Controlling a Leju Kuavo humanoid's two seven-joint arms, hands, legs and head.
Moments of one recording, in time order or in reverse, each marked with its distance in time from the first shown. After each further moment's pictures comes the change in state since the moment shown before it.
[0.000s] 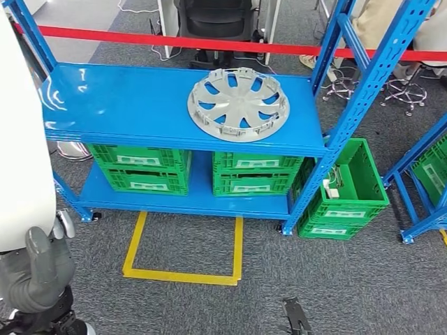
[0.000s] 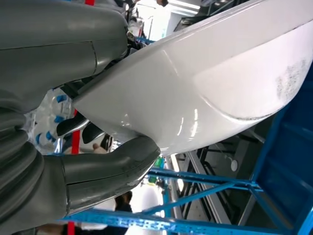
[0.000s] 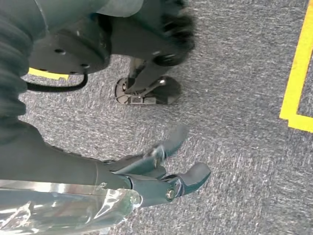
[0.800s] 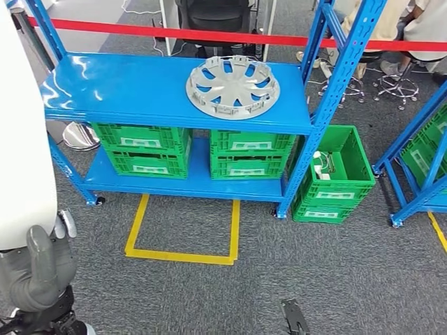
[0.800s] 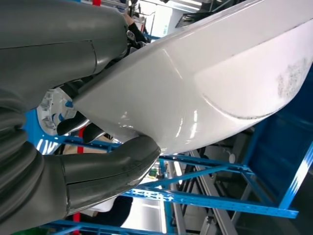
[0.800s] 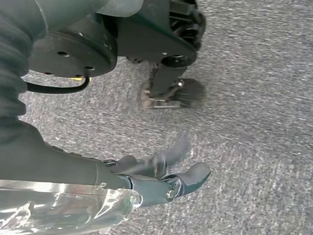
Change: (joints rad) left arm 0.000 0.000 -0.001 0.001 0.031 -0.008 0.032; right arm 0.003 0.001 -0.004 0.000 0.002 0.000 0.004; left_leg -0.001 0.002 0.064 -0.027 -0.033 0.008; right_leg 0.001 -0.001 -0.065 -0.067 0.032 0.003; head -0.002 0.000
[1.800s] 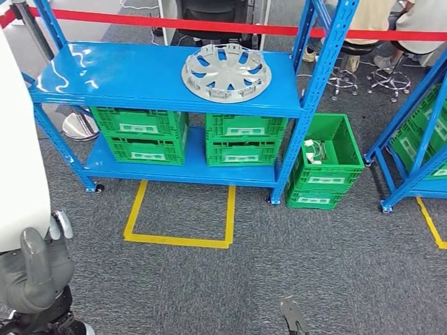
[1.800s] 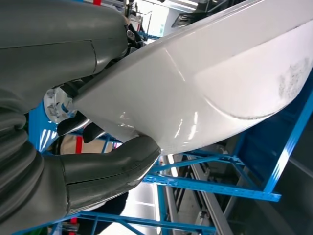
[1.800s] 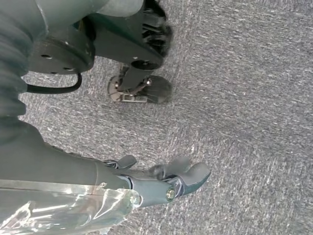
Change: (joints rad) left arm 0.001 0.000 0.004 0.000 0.017 -0.011 -0.028; right arm -0.001 0.001 0.006 0.000 0.027 -0.001 -0.118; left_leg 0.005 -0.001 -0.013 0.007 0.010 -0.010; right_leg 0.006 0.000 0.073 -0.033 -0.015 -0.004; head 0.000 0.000
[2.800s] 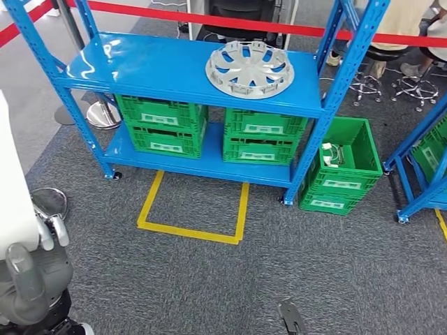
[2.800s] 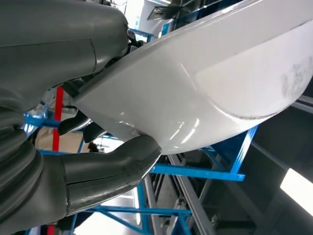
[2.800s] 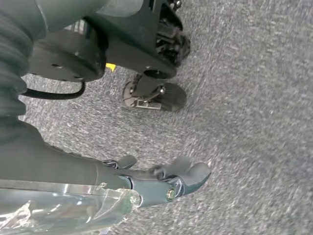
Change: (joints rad) left arm -0.004 0.000 0.012 0.000 0.056 -0.133 -0.059; right arm 0.005 -0.002 0.010 0.000 0.018 0.025 0.072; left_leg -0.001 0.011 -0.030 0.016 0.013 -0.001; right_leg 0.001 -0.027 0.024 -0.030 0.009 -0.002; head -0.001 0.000
